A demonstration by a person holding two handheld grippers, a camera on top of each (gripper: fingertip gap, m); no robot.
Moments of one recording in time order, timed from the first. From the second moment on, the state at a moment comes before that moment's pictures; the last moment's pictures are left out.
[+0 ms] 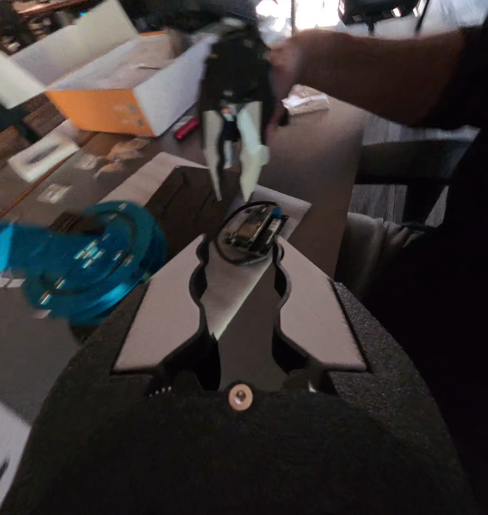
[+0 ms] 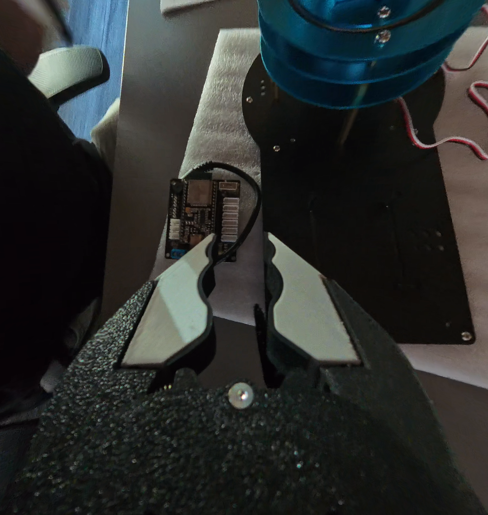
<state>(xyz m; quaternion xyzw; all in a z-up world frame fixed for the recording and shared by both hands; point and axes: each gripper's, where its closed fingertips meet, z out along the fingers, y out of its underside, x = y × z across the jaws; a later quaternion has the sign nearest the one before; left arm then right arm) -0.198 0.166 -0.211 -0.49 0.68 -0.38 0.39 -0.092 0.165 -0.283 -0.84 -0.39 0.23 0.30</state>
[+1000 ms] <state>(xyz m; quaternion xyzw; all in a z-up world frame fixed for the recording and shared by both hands) -0.141 0.144 -0.292 -0.46 0.80 -0.31 0.23 -0.111 0.164 -0.296 -0.83 -0.41 0.35 0.17</state>
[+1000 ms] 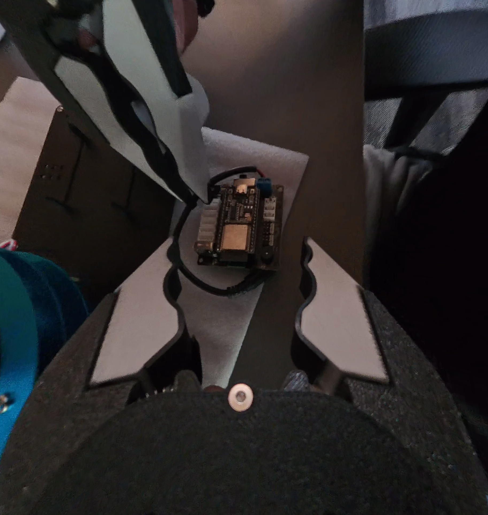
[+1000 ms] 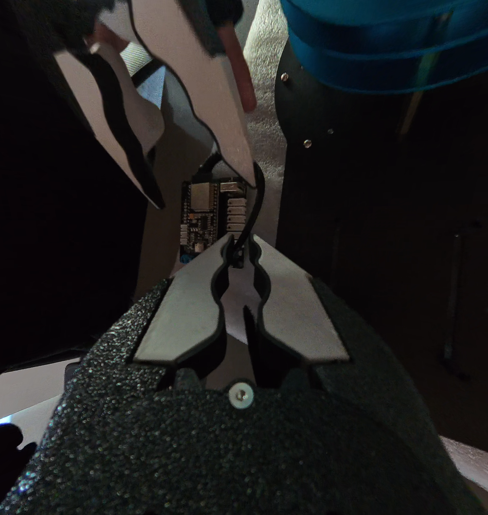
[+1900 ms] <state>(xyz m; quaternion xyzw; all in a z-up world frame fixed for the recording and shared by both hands) -0.131 0.138 -0.302 -0.45 0.80 -0.27 0.31 -0.062 0.136 -0.287 -0.84 0.14 0.28 0.43</state>
